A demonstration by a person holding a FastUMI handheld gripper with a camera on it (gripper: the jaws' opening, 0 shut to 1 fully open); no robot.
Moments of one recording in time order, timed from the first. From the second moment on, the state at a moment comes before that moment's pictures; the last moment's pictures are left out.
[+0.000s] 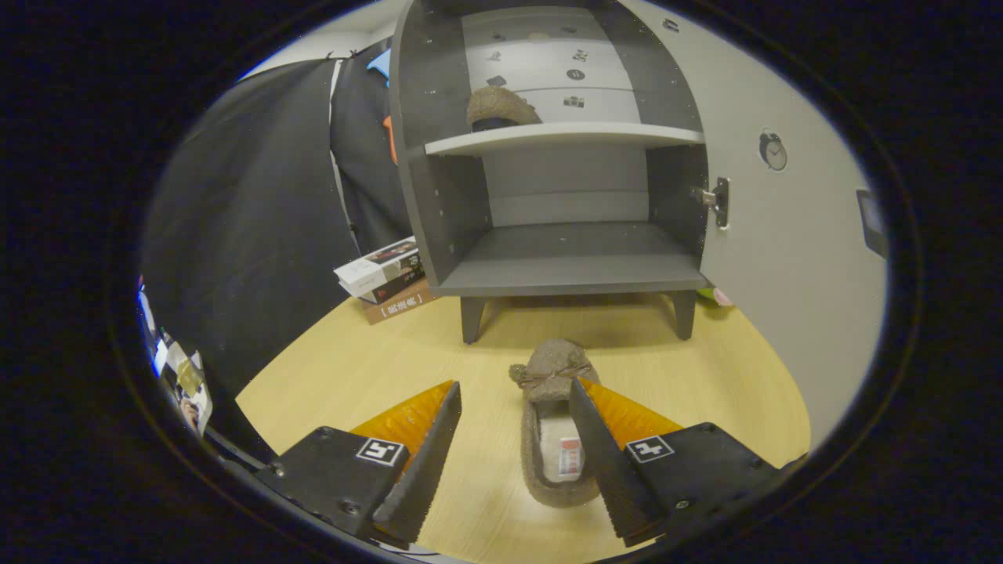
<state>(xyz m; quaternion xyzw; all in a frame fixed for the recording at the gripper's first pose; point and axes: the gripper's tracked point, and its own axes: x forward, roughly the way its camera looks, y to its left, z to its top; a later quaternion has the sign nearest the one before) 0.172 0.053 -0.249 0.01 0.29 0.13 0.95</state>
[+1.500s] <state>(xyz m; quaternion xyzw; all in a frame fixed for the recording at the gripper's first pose) 0.167 0.010 -0.260 0.05 0.33 0.12 0.94</state>
